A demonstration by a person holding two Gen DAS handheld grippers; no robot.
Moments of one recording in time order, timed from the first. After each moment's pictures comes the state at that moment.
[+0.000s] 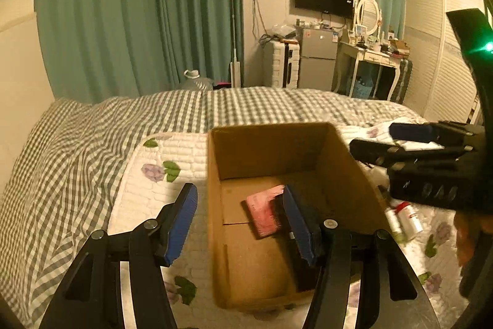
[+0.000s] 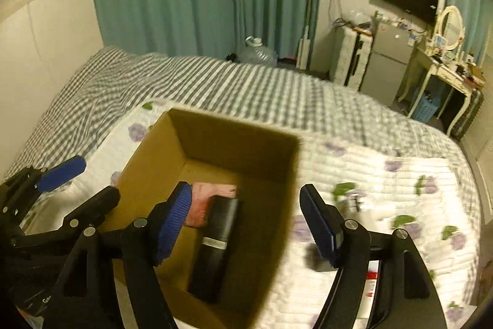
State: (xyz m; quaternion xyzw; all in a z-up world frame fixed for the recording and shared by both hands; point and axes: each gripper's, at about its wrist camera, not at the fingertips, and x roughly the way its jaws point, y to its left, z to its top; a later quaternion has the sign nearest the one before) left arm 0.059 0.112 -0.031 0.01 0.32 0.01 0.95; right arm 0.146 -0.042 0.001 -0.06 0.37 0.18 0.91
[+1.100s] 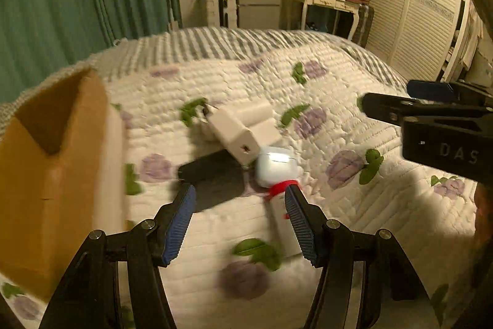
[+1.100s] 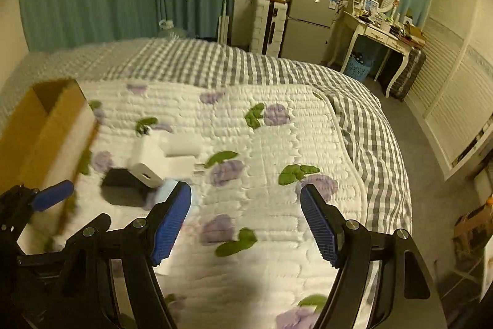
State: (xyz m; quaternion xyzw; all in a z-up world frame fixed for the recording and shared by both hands) left arm 0.116 -0.146 -0.130 0.05 0.43 -0.08 0.90; right arm 0.159 -0.308 -0.050 -0.08 0.42 0.04 0.90
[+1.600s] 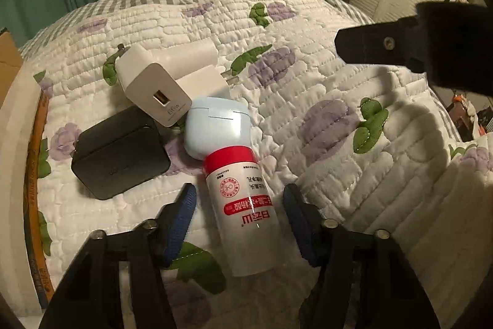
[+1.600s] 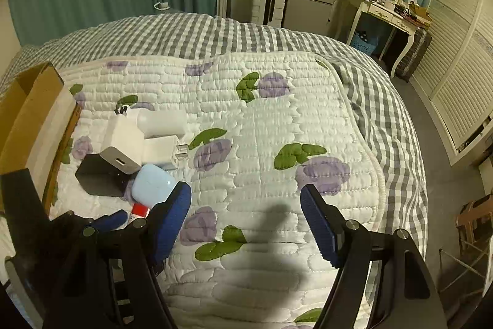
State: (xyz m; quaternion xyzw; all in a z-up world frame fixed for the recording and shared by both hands) left arm 0.130 -0.183 -0.196 0.04 0.48 -0.15 0.87; right arm 0.176 -0.325 -0.085 -0.05 0.46 0.05 0.88
